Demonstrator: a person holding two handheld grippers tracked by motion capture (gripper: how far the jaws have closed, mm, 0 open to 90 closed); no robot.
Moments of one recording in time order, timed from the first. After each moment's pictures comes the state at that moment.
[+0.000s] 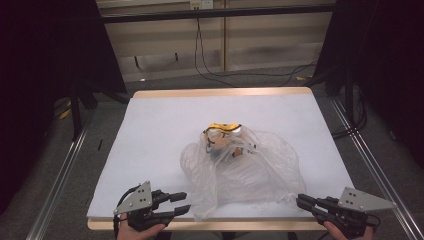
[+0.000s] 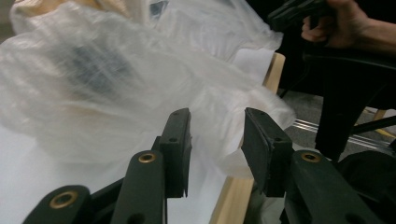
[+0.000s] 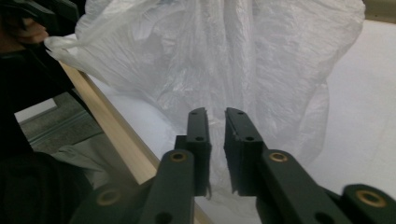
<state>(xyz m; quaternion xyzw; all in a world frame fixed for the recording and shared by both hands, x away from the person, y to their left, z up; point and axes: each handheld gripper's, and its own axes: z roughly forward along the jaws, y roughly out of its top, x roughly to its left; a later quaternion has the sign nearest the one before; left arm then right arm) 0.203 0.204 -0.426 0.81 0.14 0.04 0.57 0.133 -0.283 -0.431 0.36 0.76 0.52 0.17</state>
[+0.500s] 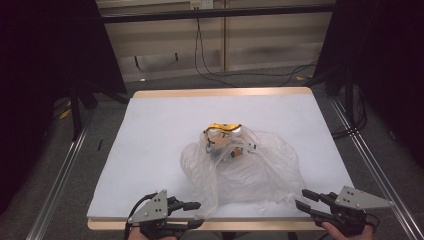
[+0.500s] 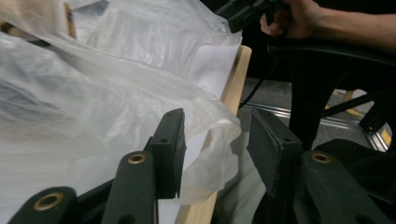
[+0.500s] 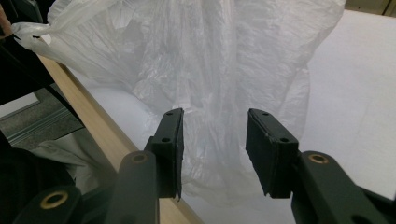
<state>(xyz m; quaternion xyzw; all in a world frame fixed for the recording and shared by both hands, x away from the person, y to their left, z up) 0.189 0.173 -0.427 0.83 0.08 0.02 0.55 0.137 -0.285 -0.436 0.38 0.76 0.49 0.18</state>
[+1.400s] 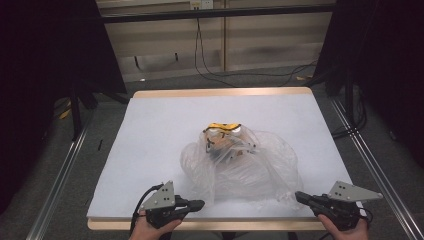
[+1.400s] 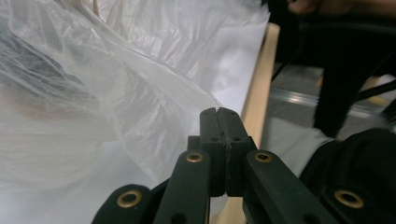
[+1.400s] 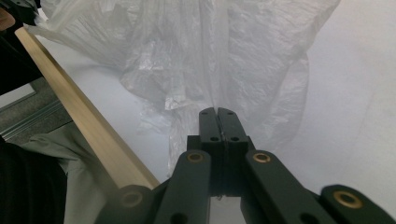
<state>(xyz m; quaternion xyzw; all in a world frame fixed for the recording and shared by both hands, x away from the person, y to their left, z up) 0.214 0.170 -0.439 0.83 0.12 0.01 0.54 0.150 -0.281 -0.442 0.39 0.77 0.47 0.17</state>
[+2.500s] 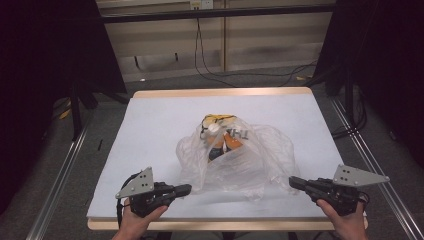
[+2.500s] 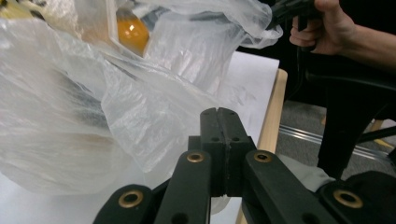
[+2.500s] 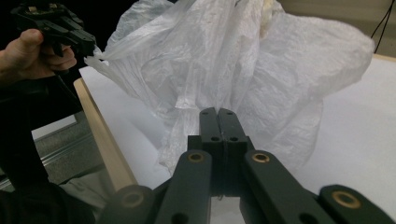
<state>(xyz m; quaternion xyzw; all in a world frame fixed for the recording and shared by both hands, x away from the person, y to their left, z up) 0.230 0.199 -0.408 0.80 0.15 0.05 0.58 0.173 -0.274 -0.403 0.33 0.75 0.55 0.15</state>
